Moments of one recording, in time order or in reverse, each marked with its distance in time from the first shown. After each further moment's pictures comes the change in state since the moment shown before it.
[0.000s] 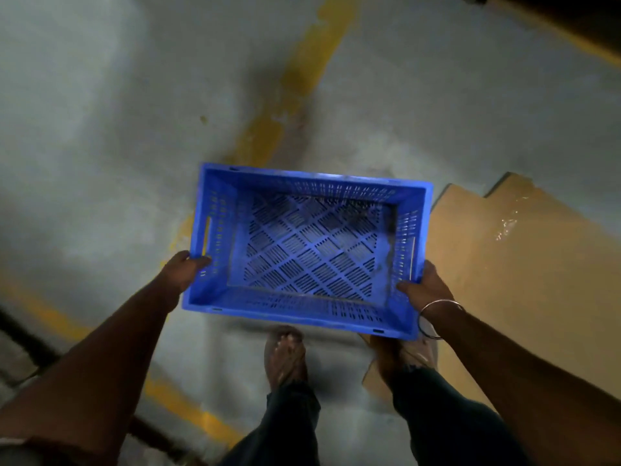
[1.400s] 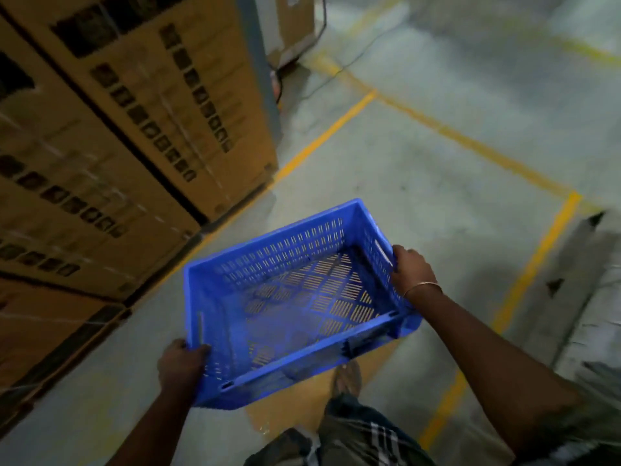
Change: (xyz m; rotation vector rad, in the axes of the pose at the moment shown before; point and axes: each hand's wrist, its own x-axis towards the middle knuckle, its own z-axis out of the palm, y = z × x) left_hand -0.774 0.279 0.237 0.928 -0.069 1.093; right_hand -0.553 0.468 -0.437 0.481 0.784 0.435
